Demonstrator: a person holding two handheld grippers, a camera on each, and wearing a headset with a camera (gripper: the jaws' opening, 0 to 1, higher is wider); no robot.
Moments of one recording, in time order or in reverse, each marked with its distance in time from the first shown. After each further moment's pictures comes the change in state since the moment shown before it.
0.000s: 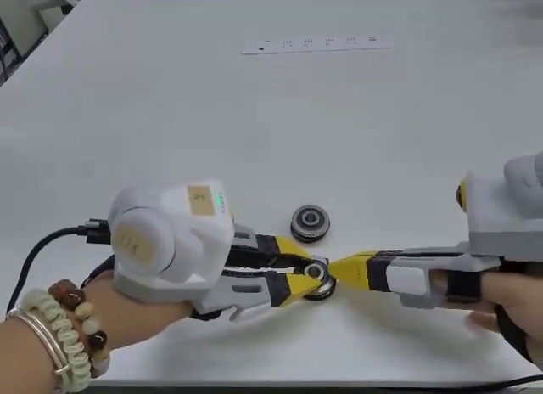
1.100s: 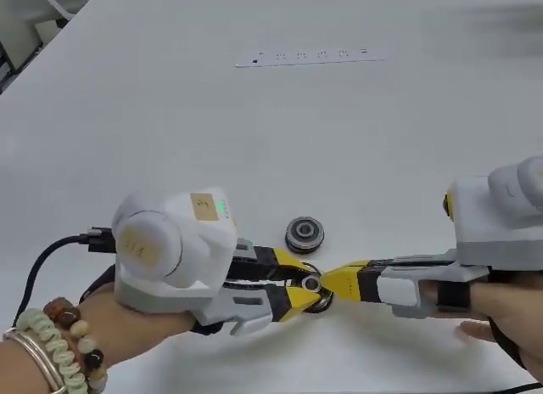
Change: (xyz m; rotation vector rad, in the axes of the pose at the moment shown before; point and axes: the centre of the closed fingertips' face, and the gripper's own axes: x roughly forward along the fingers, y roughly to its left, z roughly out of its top) left arm 0.002 -0.003 0.003 -0.064 0.038 -0.008; right arm 0.004 0.000 0.002 -0.033 0.014 -0.001
